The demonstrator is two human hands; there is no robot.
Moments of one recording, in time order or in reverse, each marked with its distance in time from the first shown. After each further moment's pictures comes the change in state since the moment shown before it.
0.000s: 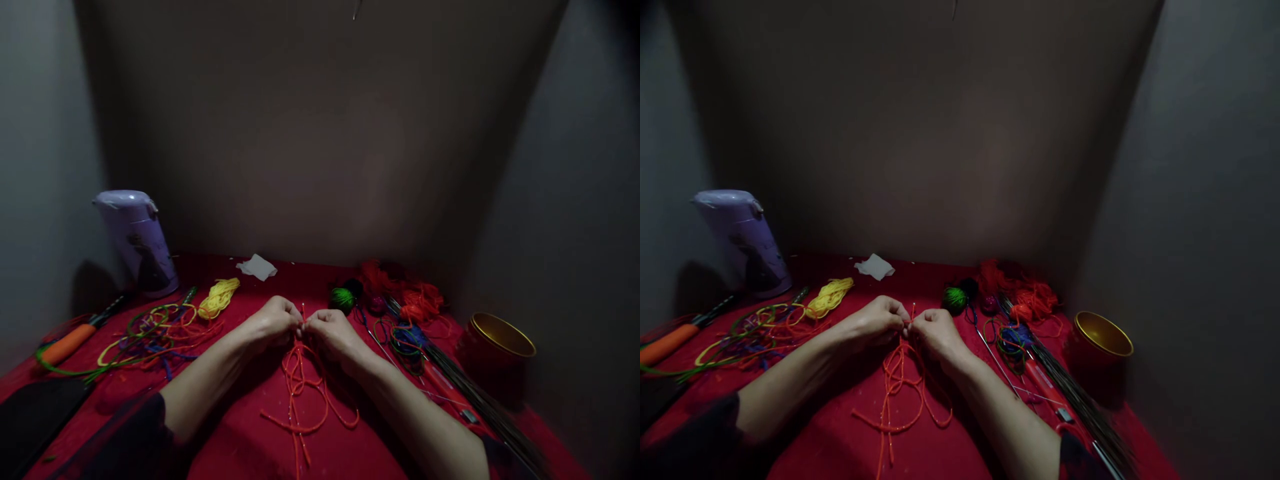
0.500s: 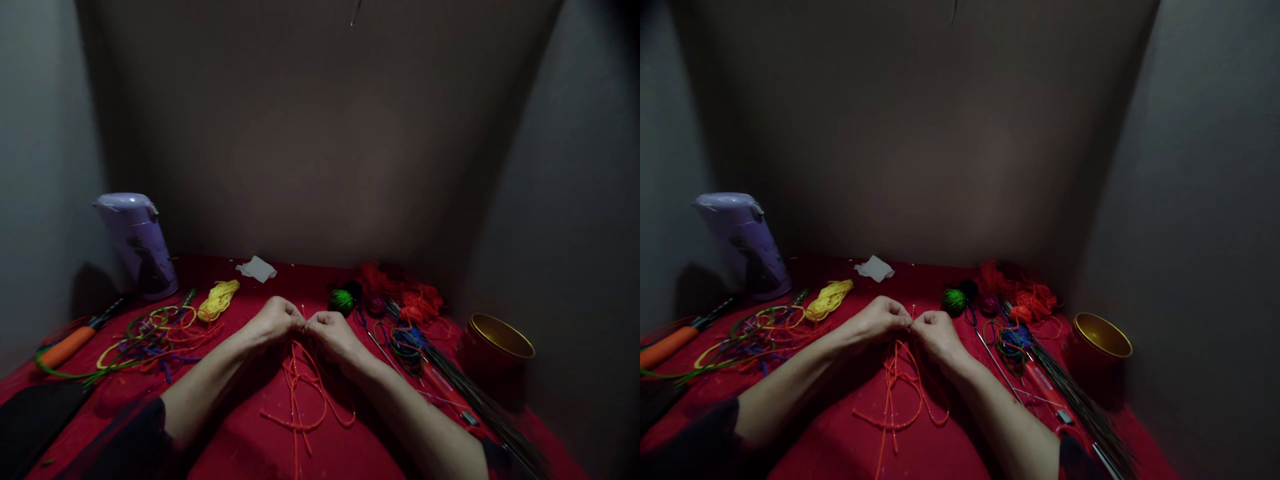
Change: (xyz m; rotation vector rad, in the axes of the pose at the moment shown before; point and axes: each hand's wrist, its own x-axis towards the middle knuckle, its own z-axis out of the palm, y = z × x) left_hand 0.003 0.001 0.001 0.071 0.103 0.090; right_hand -0.001 0.003 0.001 -0.026 0.023 -0.060
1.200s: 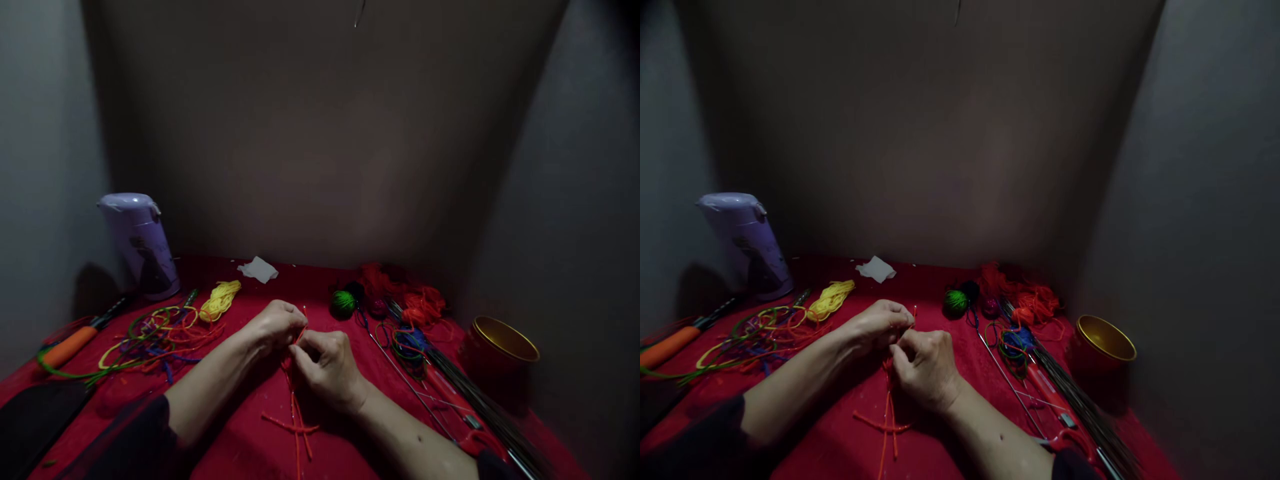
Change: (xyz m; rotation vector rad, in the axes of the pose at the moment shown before) left_hand -0.008 0.007 0.002 -0.246 -0.048 -0.135; right_hand -0.025 0.015 0.017 -0.596 0.211 -0.745
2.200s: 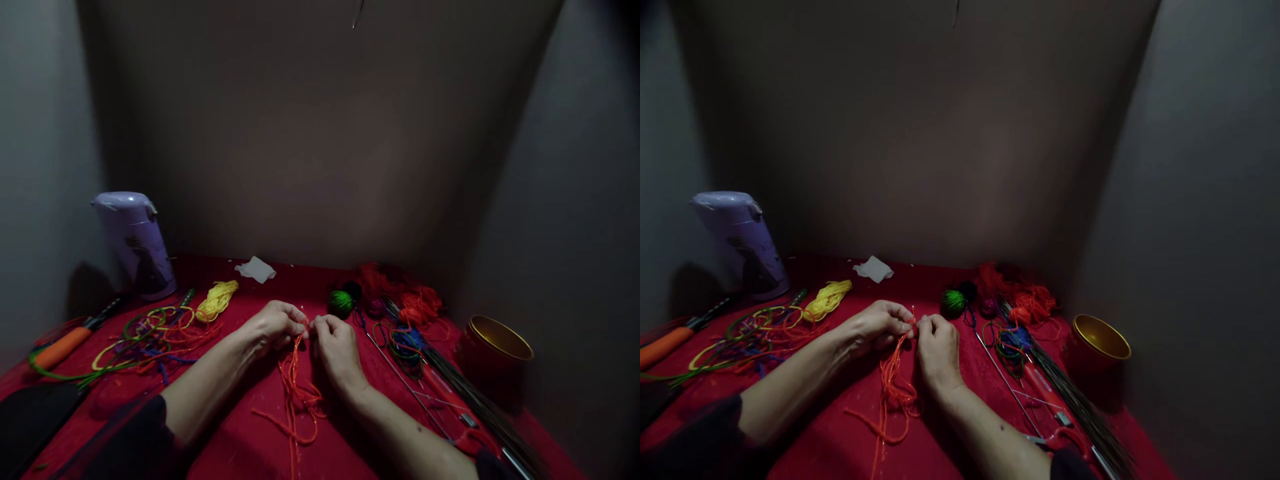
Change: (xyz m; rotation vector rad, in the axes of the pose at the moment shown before) left_hand 0.004 -0.006 -0.004 -0.079 -0.083 0.027; right_hand 0.011 0.015 0.004 0.288 0.196 0.562
